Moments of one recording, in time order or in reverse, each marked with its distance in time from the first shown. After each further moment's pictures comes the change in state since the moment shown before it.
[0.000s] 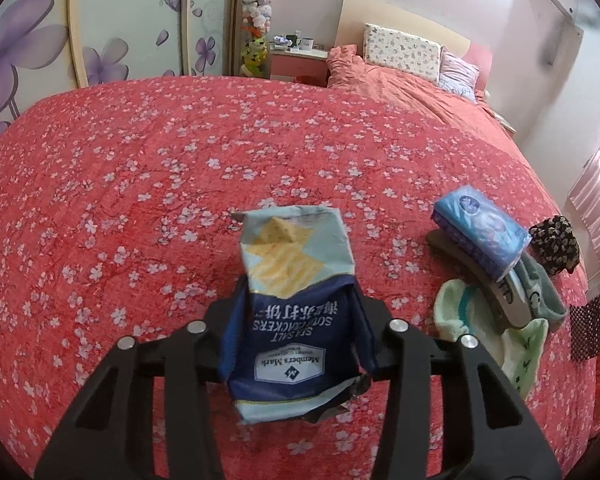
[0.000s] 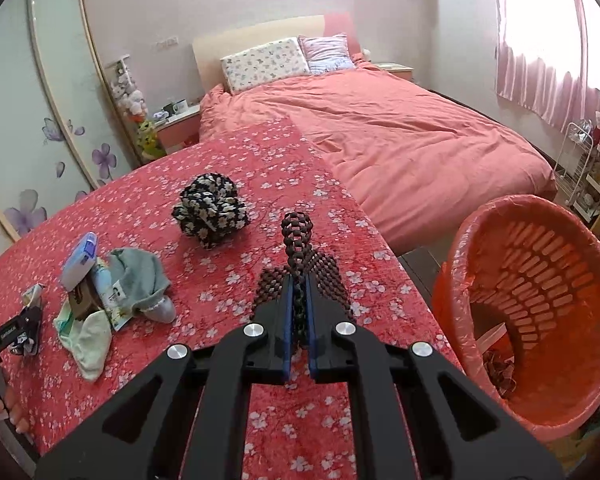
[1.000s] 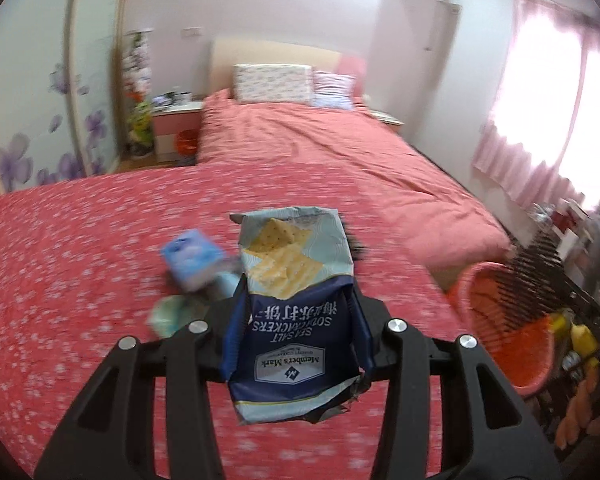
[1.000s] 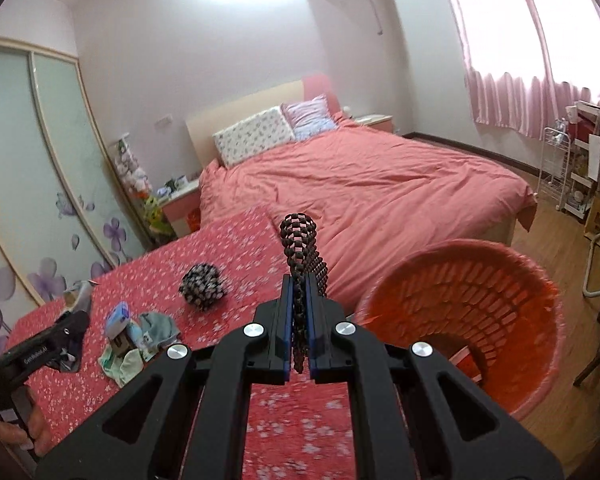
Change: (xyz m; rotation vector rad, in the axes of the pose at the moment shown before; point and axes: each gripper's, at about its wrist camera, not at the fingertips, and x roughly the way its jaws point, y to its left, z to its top) left arm -0.126 -0.194 -0.027 0.282 -0.134 -0.324; right arm -0.107 -0.085 0.009 0.126 -0.245 0.034
